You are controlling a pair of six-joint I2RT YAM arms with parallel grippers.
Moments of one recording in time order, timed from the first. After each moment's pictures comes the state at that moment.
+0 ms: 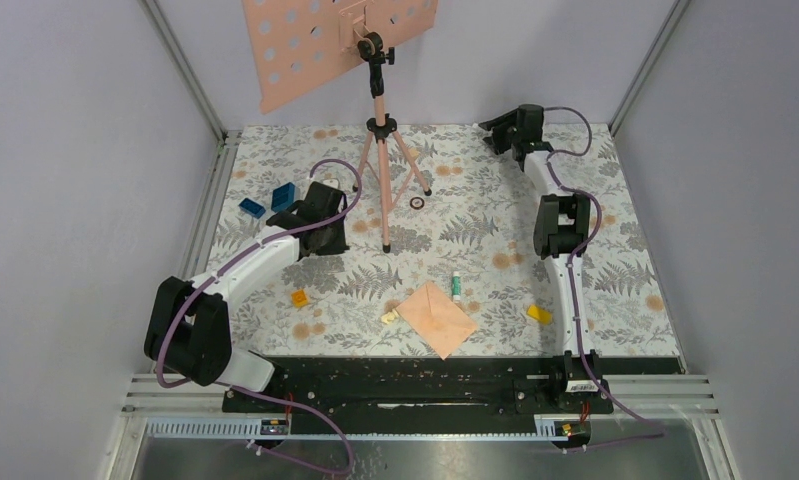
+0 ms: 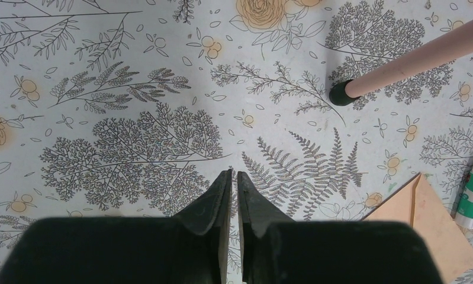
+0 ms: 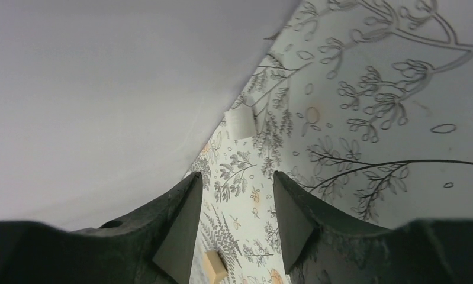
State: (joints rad) left arm -0.43 1.43 0.99 -0.53 -0.13 -0.45; right arm 0.05 2.86 2.53 -0.14 -0.22 1.22
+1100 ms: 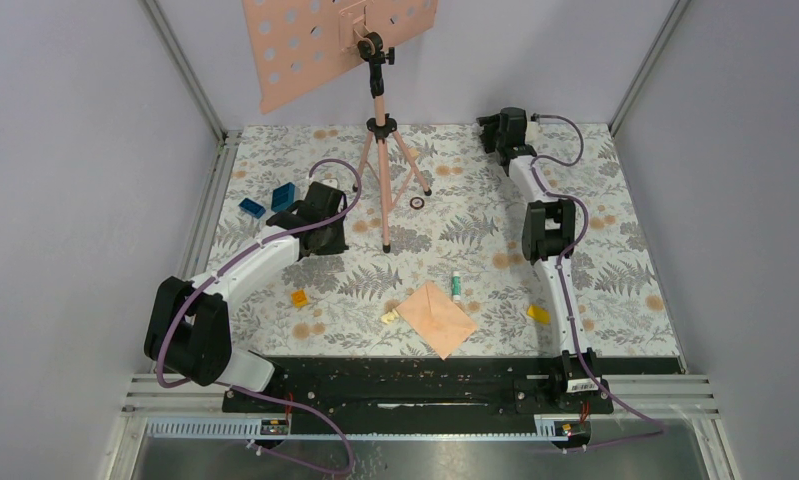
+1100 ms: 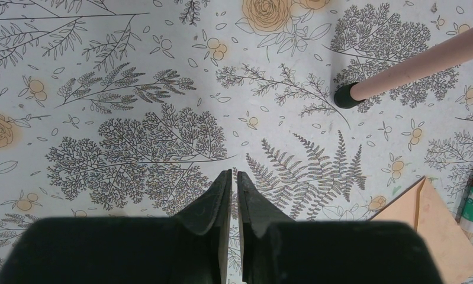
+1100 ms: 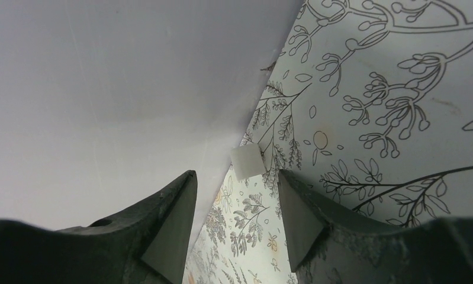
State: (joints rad) left arm -0.43 1.43 0.99 -0.53 -0.15 -0.45; right arm 0.11 2.96 2.67 -0.14 0.05 1.33
